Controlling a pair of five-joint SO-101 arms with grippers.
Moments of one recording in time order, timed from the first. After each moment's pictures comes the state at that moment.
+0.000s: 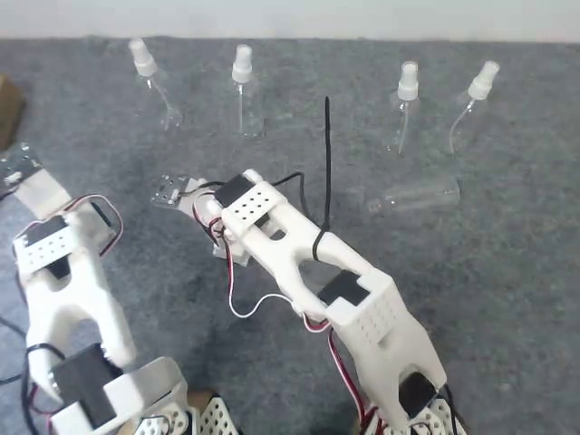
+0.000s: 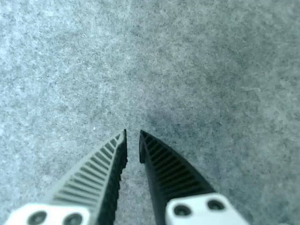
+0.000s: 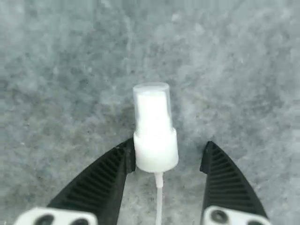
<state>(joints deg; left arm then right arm) -38.2 -10.4 43.8 42.6 12.5 -47.6 39.7 -20.8 71.4 27.9</state>
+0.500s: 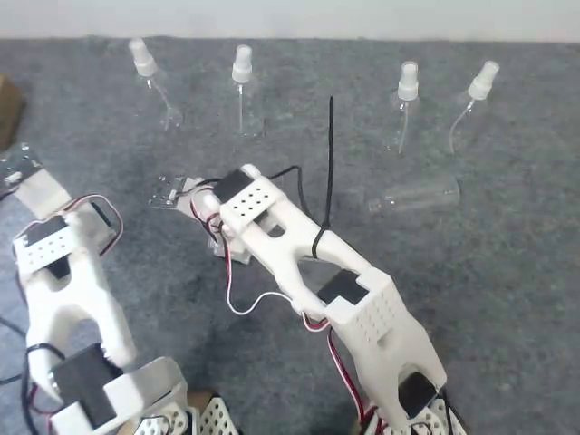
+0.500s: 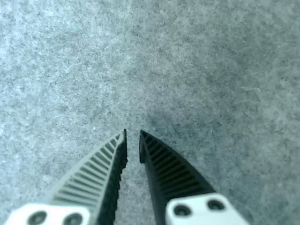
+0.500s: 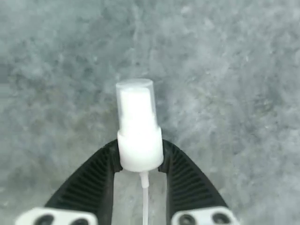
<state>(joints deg) -38.2 -10.4 43.8 42.6 12.5 -47.3 40.1 -26.5 78.7 29.9</state>
